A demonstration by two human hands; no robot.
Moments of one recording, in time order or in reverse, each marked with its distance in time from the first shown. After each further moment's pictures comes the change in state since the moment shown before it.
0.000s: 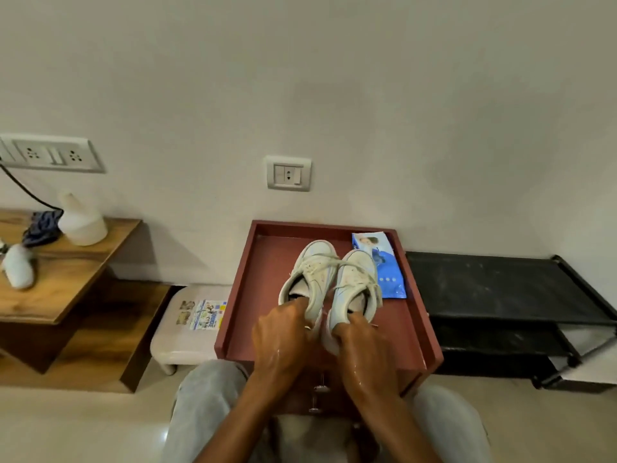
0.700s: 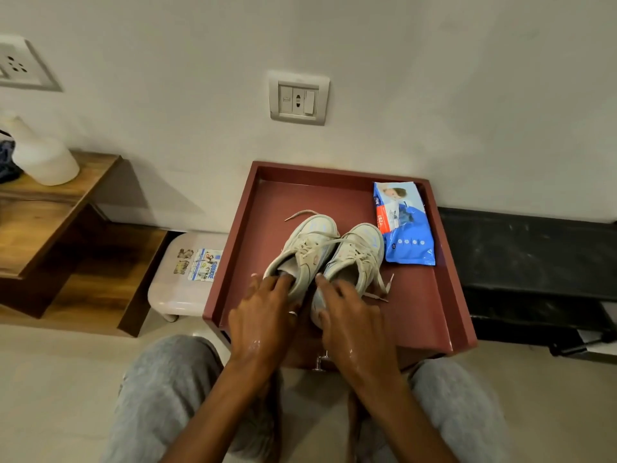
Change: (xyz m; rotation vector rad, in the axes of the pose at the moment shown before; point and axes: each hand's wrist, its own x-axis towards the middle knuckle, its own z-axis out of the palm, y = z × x) left_hand 0.016 -0.048 0.056 0.141 -0.116 -0.096; right_hand 0.036 0.003 0.053 -0.127 -0.068 -0.151
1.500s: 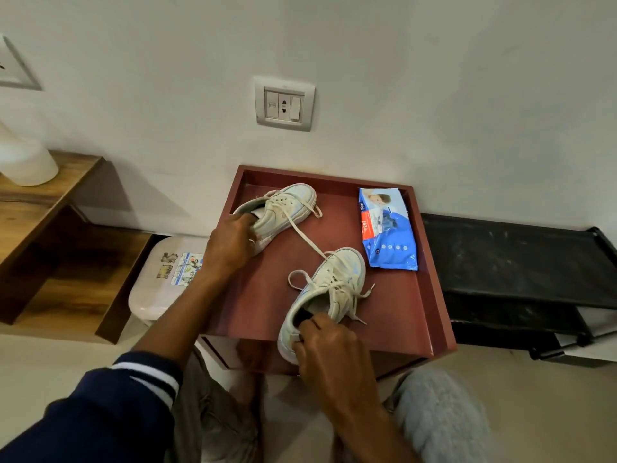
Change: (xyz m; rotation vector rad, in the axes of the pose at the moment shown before) left_hand 0.129 -0.038 -0.008 -0.205 0.132 0.092; right_hand -0.026 -0.005 0.008 0.034 0.009 -0.085
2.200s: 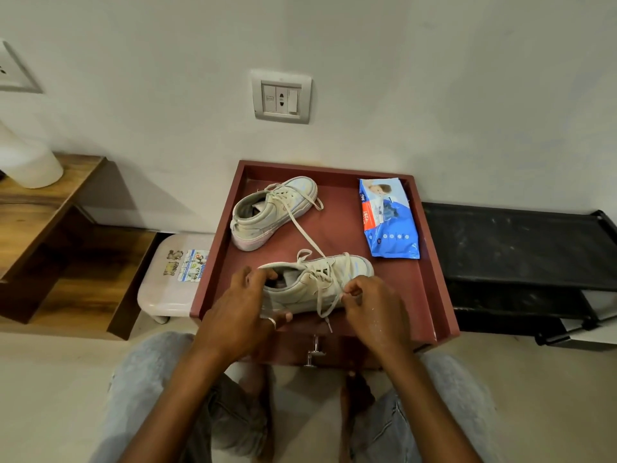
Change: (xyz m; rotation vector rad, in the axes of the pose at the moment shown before) left_hand -0.121 0.022 -0.017 -0.116 -0.395 -0.050; right_hand 0.030 0.067 -0.001 0.337 0.008 0.394
